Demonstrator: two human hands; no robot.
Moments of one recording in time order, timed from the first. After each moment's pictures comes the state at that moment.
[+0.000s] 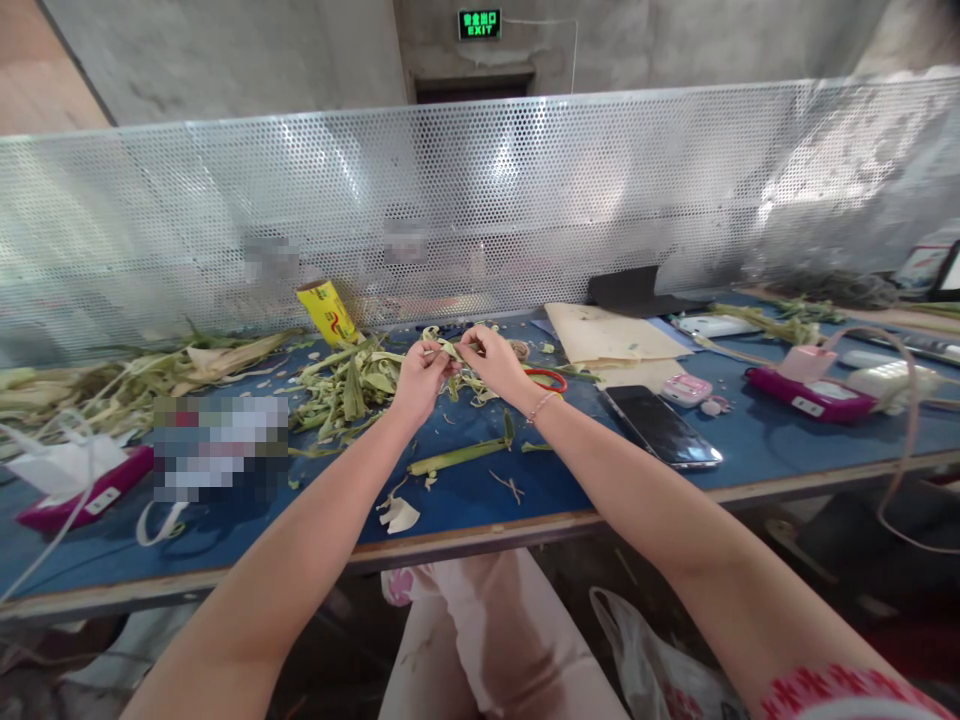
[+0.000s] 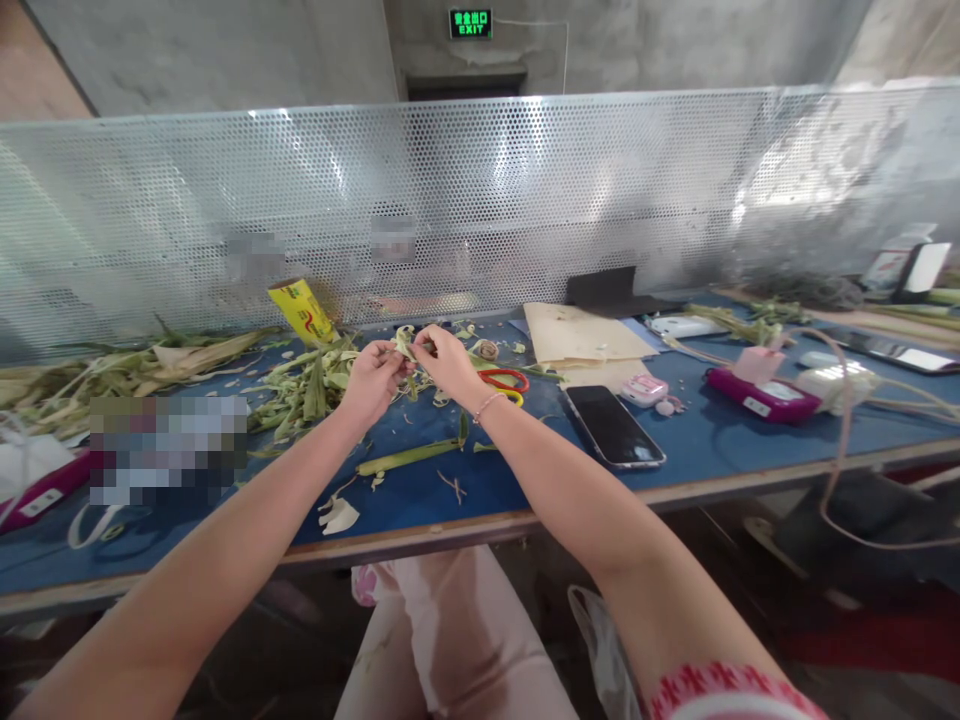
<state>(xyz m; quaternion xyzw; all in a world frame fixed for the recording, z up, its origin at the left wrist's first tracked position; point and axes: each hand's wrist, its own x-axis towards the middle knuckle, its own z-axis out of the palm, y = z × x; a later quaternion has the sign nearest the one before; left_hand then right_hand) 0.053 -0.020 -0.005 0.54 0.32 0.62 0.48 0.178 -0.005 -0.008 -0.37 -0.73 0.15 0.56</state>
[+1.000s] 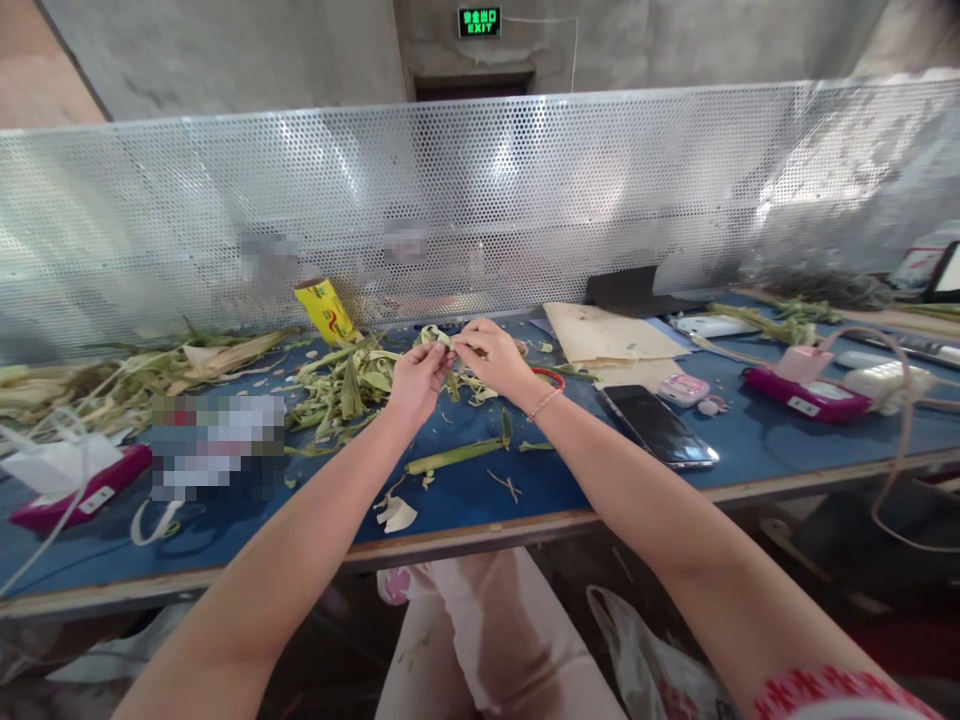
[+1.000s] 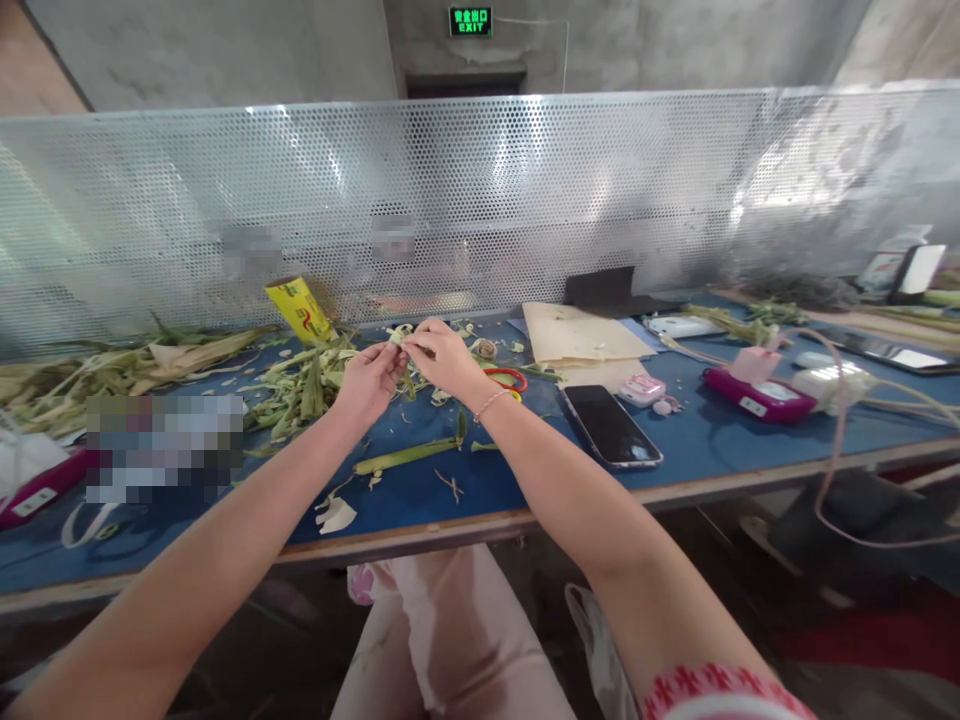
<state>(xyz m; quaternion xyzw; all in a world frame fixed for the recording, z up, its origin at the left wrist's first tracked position) 0.054 -0.017 -0.004 0.44 0.25 0.65 0.56 0.186 -0.008 -0.004 -0.28 -0.78 0.02 0.56</state>
